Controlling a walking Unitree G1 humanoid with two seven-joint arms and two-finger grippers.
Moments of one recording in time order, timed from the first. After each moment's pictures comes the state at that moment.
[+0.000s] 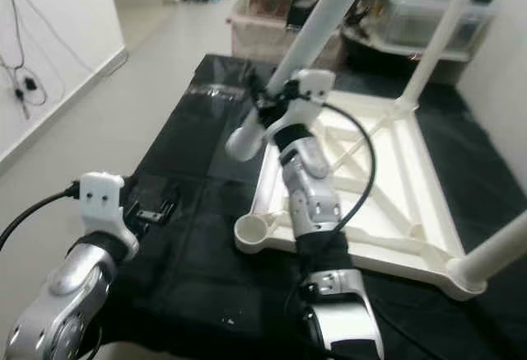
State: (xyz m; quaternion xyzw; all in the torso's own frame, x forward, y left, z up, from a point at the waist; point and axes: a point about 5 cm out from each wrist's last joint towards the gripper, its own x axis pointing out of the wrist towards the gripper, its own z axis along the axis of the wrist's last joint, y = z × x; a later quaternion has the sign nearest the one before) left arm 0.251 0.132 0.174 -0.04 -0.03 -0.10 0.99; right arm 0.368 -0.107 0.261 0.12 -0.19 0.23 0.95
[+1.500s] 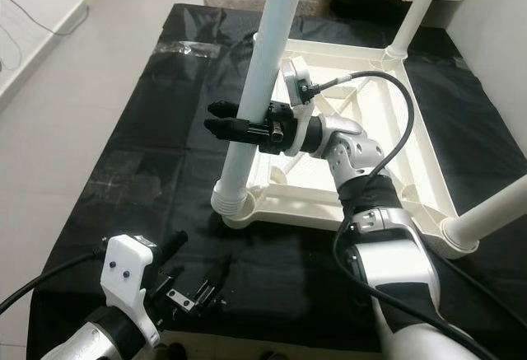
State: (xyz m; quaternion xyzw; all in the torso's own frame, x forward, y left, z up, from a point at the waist) left arm 0.163 0.082 0.176 -0.06 0.03 -0.27 0.96; right arm 0.361 -0.131 0.273 0.04 -0.07 0.70 0.71
